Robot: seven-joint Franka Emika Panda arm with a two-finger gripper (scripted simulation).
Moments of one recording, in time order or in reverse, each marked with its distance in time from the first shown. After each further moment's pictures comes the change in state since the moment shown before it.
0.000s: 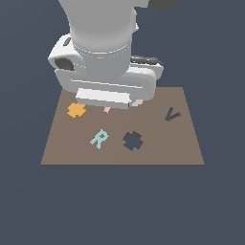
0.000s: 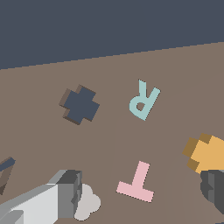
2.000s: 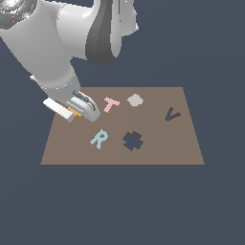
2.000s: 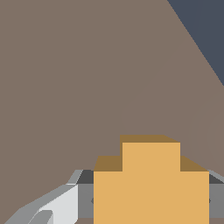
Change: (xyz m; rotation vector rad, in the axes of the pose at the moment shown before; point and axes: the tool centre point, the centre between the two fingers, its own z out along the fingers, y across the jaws) arm -0.022 0.130 0.109 0.007 -0.012 0.452
